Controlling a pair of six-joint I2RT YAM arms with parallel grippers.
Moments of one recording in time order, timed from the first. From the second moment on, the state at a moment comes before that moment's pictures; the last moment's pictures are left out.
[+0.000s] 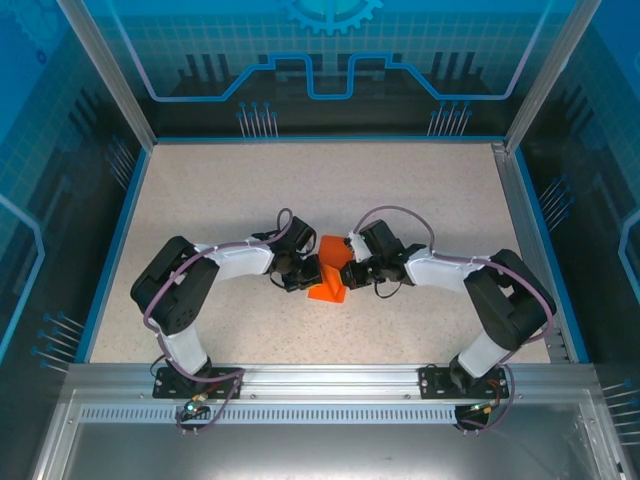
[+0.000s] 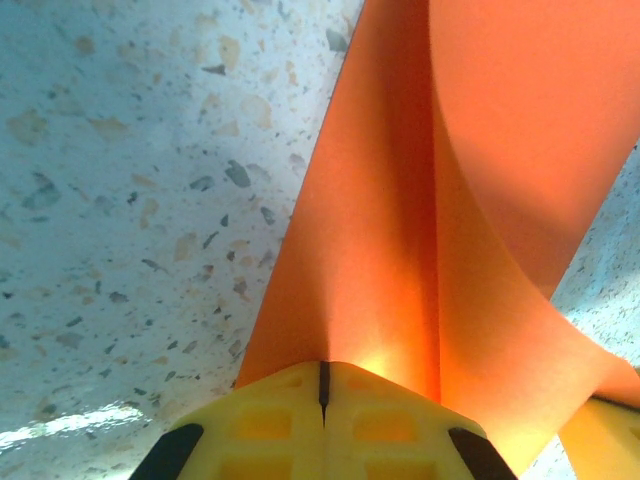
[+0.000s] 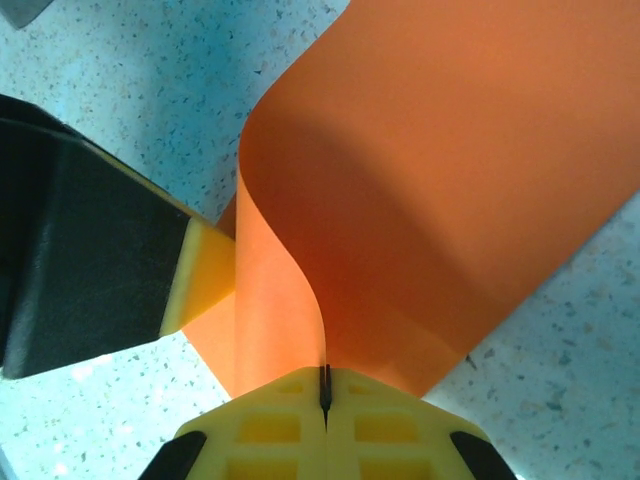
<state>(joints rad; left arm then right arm) -0.60 1.77 0.94 -0.36 0.34 -0.92 0.61 1.63 0.79 -0.17 -0.37 0.37</state>
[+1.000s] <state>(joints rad) -0.60 1.77 0.94 -0.36 0.34 -0.90 0.61 1.73 0.94 -0.37 -0.31 0.24</state>
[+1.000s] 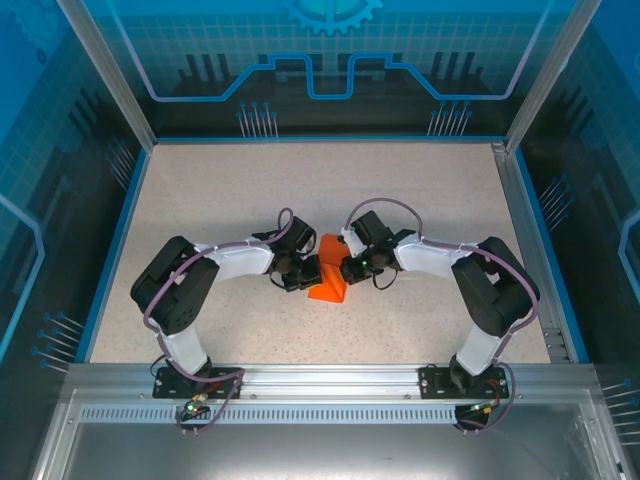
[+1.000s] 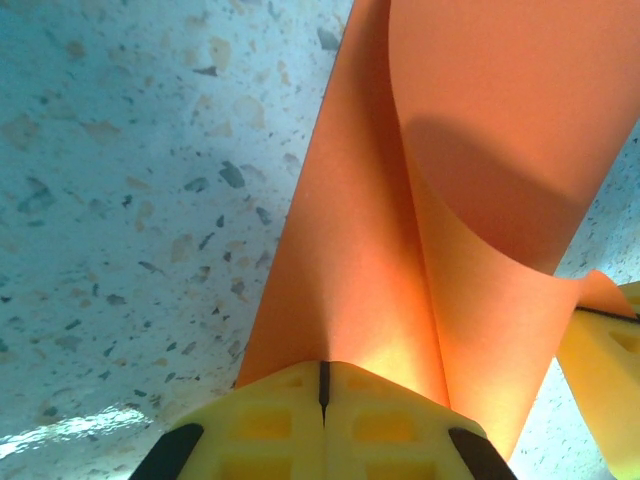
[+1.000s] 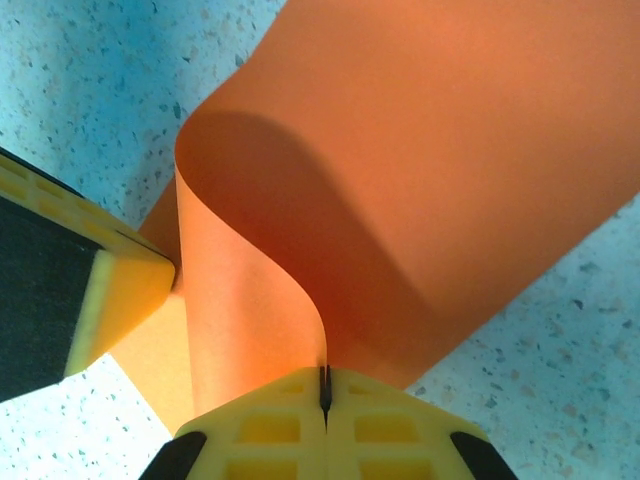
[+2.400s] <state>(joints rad) -0.61 1.77 0.95 -0.38 0.32 -0.90 0.61 1.83 1.11 -0.57 -0.26 0.22</state>
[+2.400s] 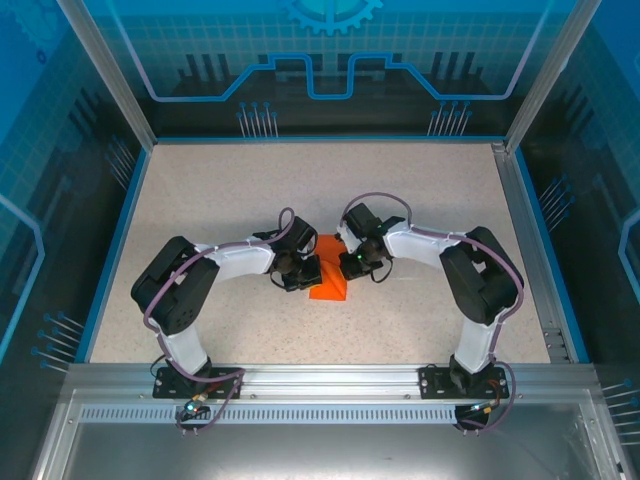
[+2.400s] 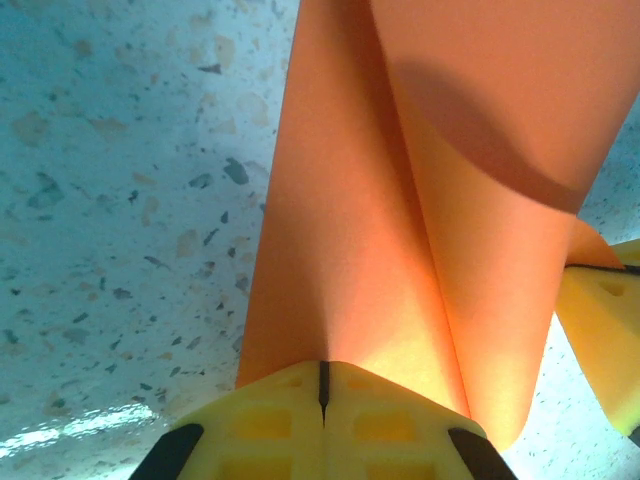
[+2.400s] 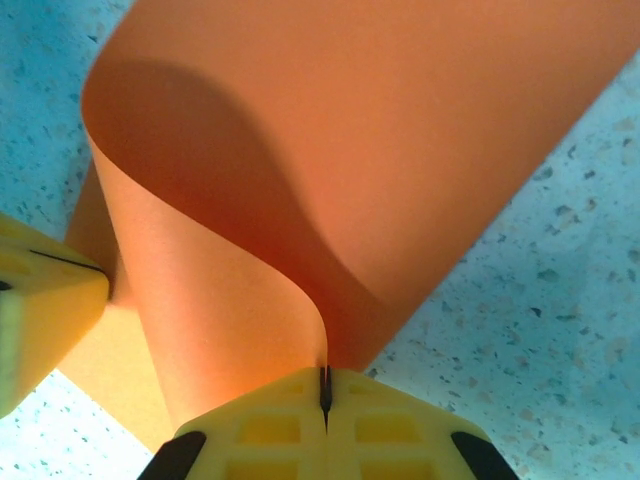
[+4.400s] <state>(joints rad) -0.57 1.71 0.94 -0.09 0.38 -1.03 0.61 1.88 1.16 -0.61 -0.23 0.22</state>
